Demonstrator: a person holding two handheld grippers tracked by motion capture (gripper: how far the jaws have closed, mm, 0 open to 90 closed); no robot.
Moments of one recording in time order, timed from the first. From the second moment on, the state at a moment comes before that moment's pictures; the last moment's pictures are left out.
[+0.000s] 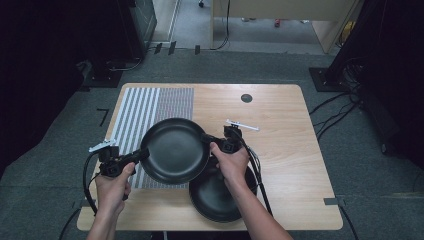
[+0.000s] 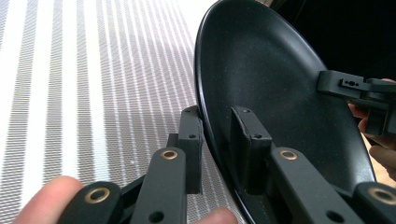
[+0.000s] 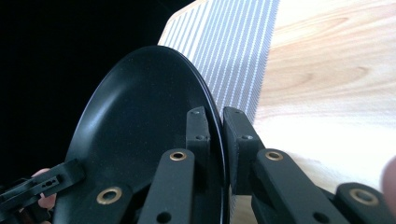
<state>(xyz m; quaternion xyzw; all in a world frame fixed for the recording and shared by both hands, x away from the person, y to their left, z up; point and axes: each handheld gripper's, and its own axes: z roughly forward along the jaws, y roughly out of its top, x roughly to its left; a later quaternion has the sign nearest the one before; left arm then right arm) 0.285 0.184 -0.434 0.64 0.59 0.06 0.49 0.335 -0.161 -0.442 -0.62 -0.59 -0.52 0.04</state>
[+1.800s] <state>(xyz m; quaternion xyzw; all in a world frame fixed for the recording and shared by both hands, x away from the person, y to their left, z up) 0.340 0.246 -0.475 0.57 0.67 0.09 0.47 0.445 -0.073 -0.468 -0.57 -0.66 -0.48 0.06</state>
